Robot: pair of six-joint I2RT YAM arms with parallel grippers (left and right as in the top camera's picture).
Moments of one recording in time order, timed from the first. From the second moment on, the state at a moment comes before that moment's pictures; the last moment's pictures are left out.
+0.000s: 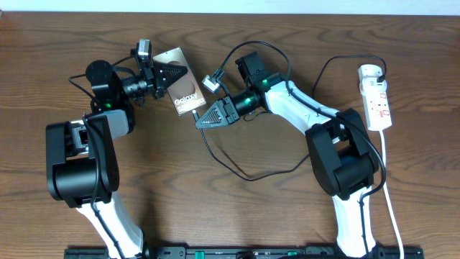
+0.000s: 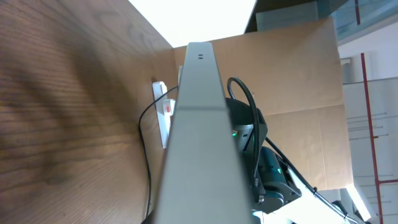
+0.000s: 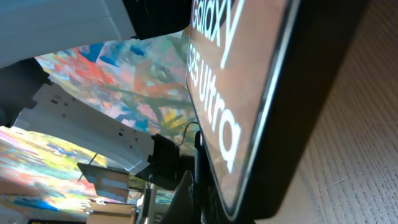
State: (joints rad) left arm 0.16 2.03 0.99 1.07 1.36 -1.40; right arm 0.51 2.22 1.59 -0.51 -1.44 0.09
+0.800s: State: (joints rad) left arm 0.16 2.03 0.99 1.08 1.35 -1.41; right arm 0.51 2.22 1.59 -0.50 -1.43 0.09
